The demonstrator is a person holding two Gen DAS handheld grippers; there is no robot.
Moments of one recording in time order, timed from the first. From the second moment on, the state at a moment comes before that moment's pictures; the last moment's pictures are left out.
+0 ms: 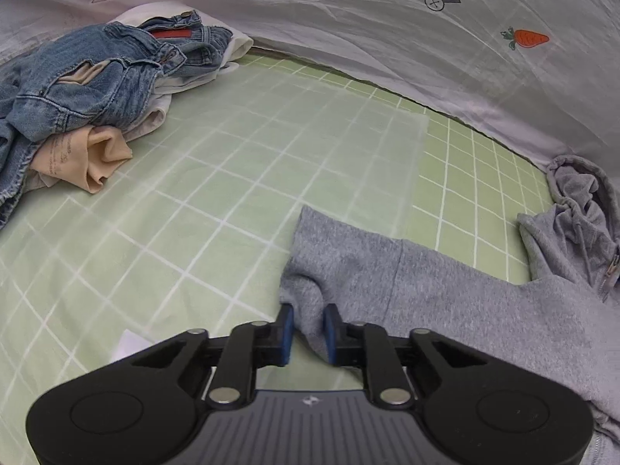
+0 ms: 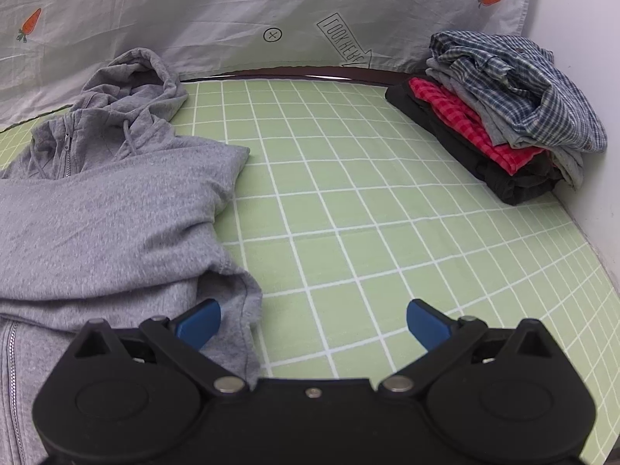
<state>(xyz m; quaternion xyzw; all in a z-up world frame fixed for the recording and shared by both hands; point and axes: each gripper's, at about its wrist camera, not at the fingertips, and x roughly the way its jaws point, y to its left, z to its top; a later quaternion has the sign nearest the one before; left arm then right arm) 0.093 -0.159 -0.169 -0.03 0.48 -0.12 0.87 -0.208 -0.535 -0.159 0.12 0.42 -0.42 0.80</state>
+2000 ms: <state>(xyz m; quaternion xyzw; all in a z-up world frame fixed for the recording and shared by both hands) 0.040 -0.283 -0.158 0.07 0.50 -0.28 0.82 -0.062 -0.469 -0.159 0.19 0.41 -0.20 0.87</state>
